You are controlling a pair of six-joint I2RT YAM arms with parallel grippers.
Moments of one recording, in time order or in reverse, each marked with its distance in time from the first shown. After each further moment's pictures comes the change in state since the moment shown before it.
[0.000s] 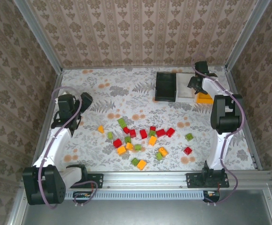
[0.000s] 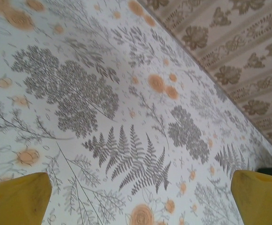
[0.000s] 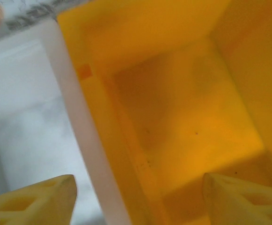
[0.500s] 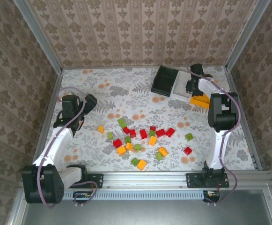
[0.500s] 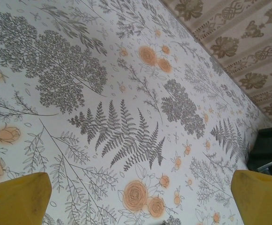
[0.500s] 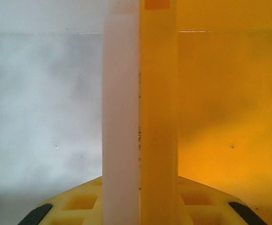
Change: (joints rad) left arm -0.051 0.010 0.000 -0.034 0.032 0.000; right arm 0.042 0.040 -0.001 -0.034 -0.069 -0.045
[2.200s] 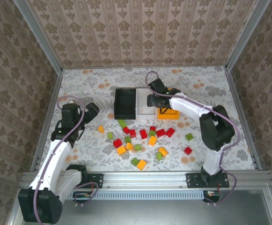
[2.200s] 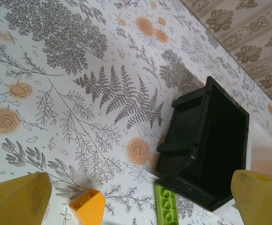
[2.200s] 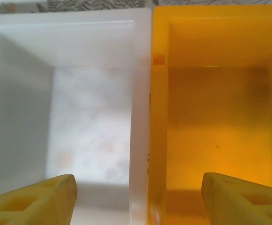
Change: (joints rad) left arm -0.061 -0.229 -0.064 -0.180 -0.003 -0.003; right arm 0.528 -0.306 -0.264 0.076 0.063 0.139
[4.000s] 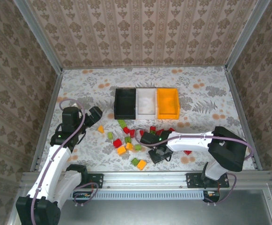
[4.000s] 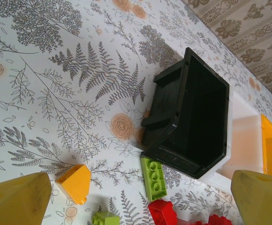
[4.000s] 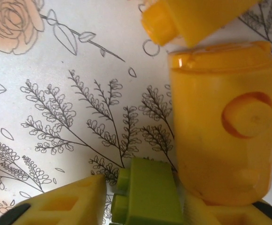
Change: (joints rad) left arm -0.043 -0.084 -0.023 -0.058 0.059 0.015; right arm 0.513 -0.227 -0.510 -0.214 -0.167 0.072
